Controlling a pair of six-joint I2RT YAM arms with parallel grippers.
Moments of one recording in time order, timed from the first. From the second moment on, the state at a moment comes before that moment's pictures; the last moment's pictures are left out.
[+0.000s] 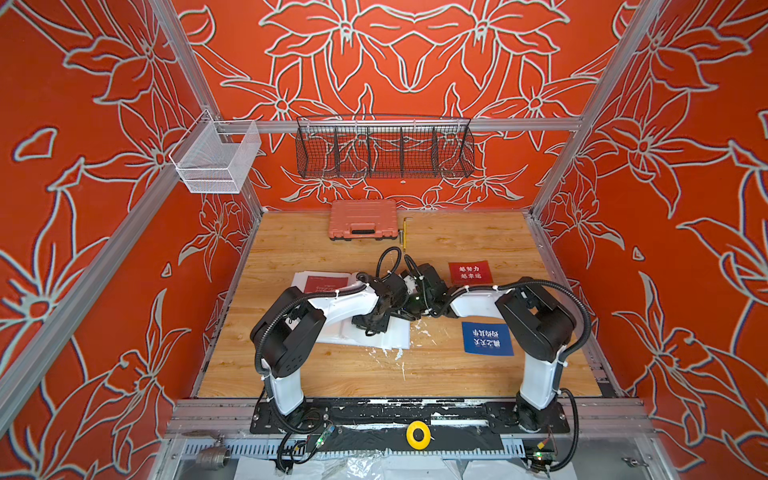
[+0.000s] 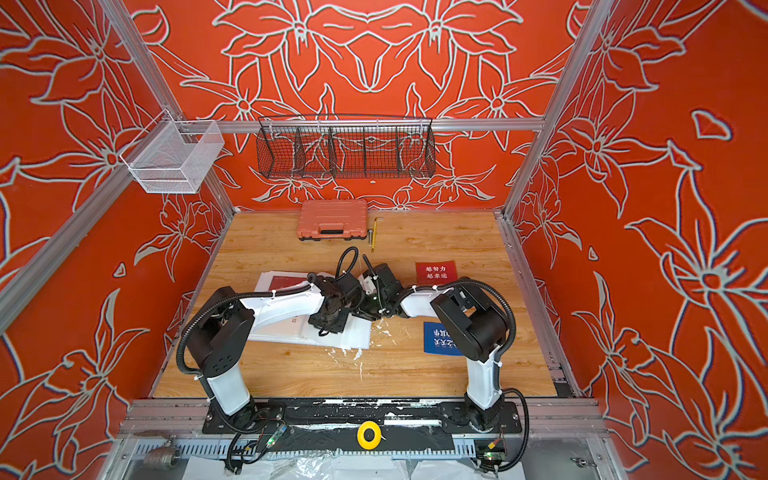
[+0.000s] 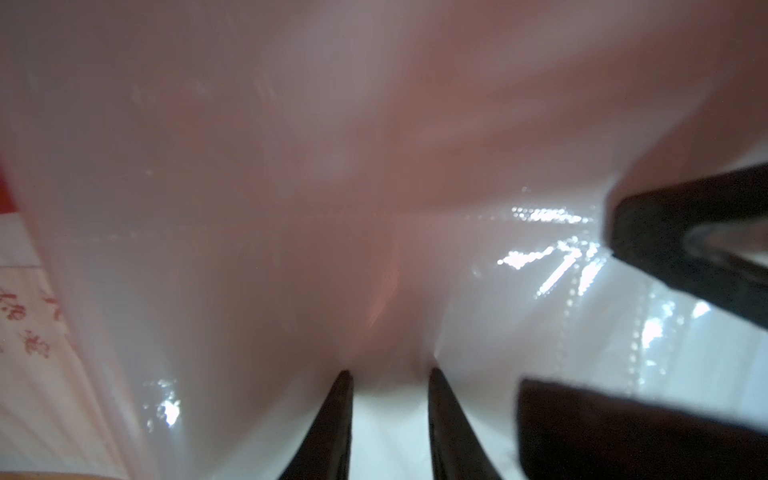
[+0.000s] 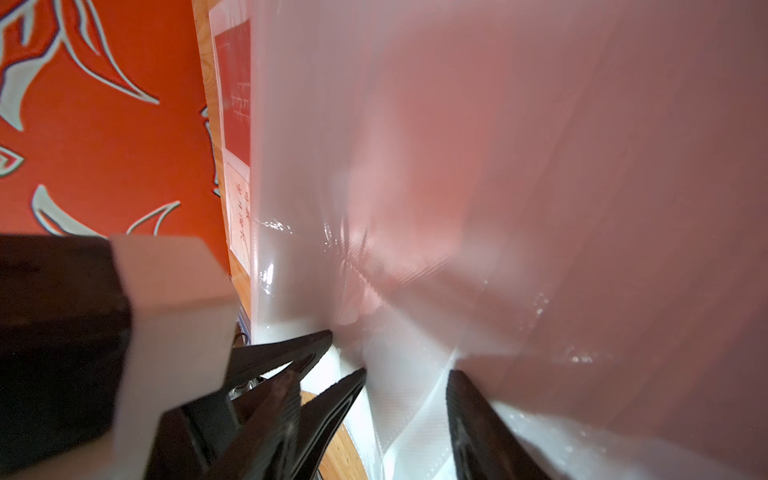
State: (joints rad) left arm -0.71 1.80 1.14 -0.88 -0.19 -0.55; right arm 0.68 1.90 0.97 0.15 -0.61 0.93
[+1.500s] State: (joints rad) left arm -0.65 1.77 1.11 -0.85 -0.17 -0.53; right arm 0.74 1.88 0.94 0.17 -0.54 1.00
